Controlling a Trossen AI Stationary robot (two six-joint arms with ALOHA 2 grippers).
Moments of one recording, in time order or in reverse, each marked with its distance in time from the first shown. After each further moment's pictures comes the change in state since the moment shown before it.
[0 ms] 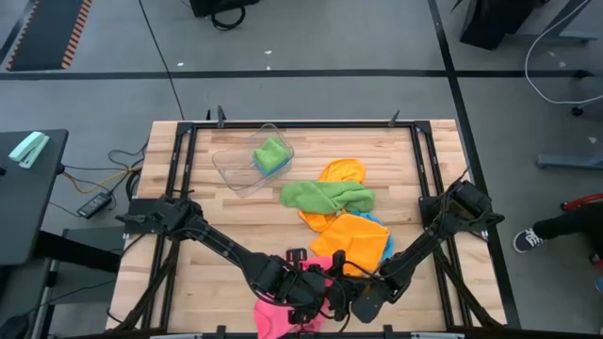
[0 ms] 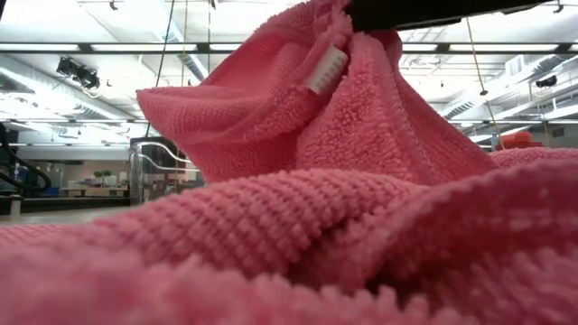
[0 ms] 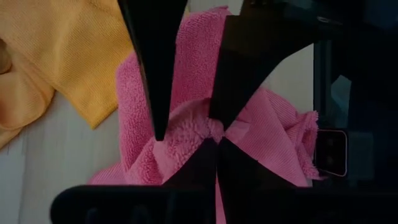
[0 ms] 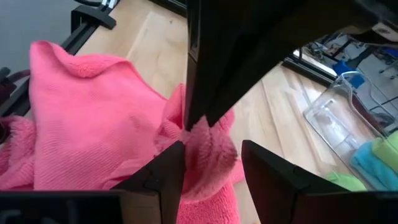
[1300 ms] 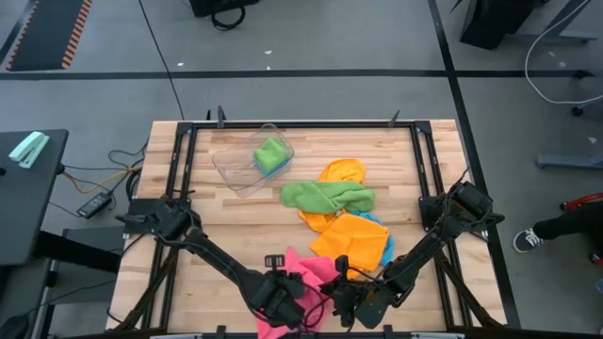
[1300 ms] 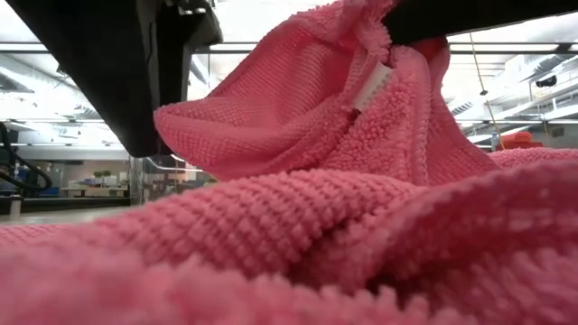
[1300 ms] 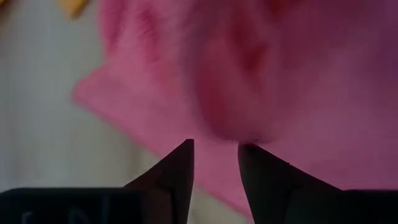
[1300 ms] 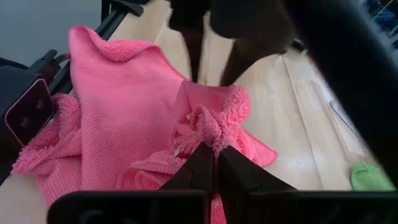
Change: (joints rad) left arm -0.092 0.007 -0.228 -0.054 0.003 -0.112; right arm 0.039 0.000 0.000 -0.063 -0.049 0.075
